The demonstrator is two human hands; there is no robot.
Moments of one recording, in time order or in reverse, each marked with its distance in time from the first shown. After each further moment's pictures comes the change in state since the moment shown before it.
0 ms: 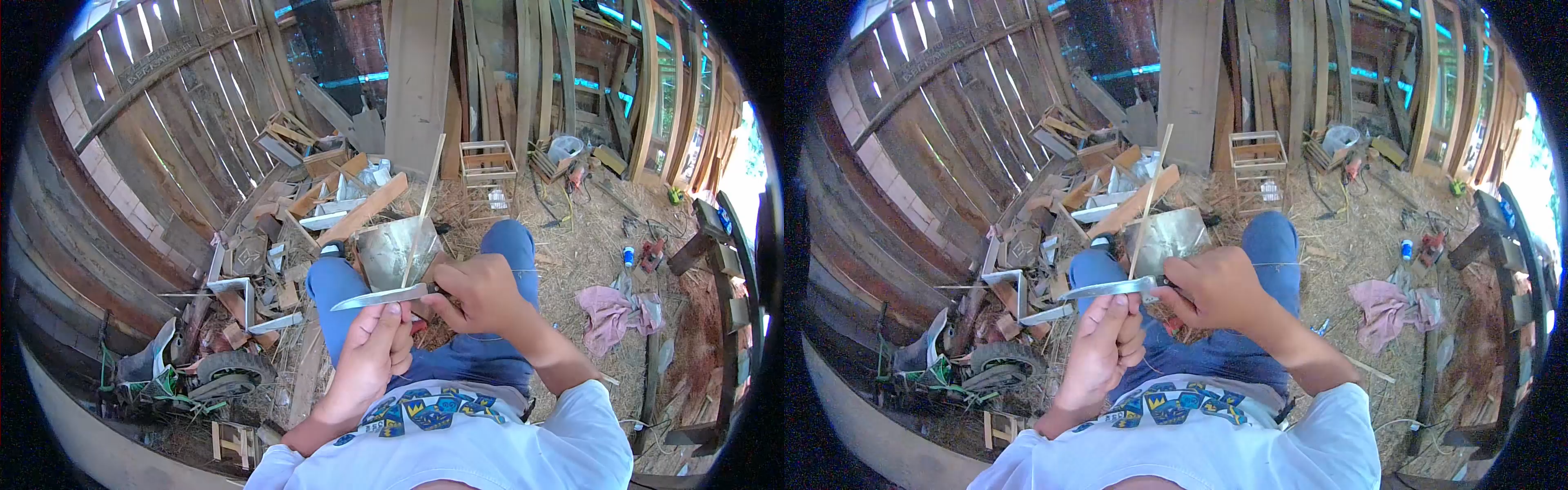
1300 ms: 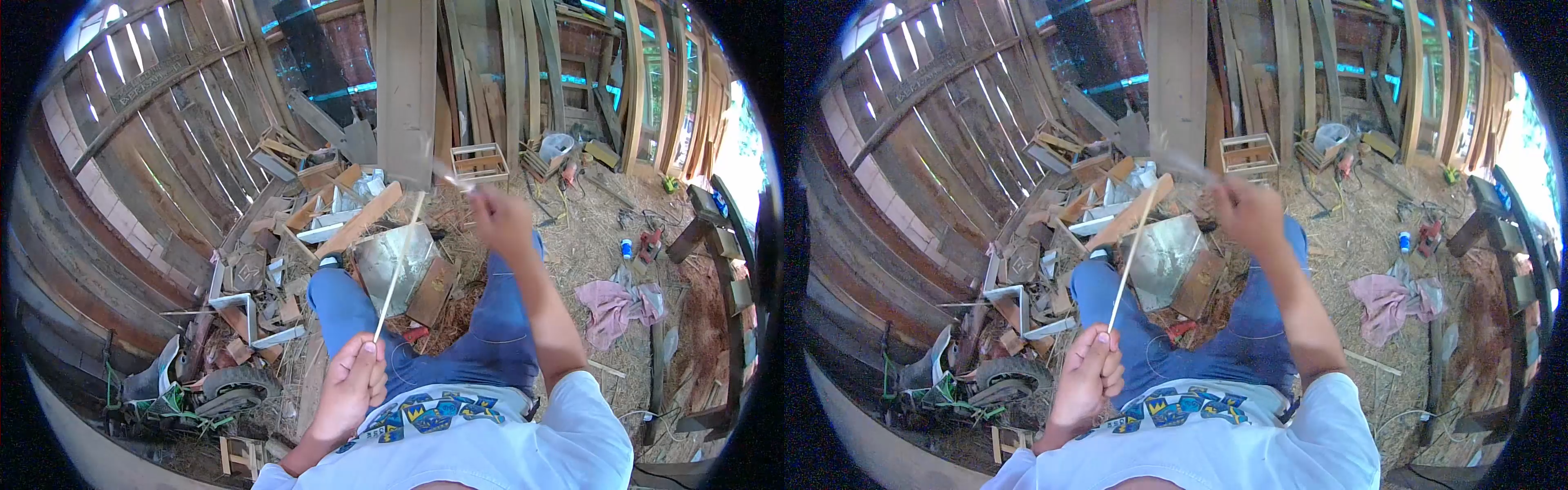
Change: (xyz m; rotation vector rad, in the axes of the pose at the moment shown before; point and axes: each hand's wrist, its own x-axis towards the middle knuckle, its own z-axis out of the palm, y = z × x) left_hand -0.037 -0.004 -0.021 0.120 0.094 -0.070; right_hand 0.001 0.125 0.013 -0.190 0.379 0.377
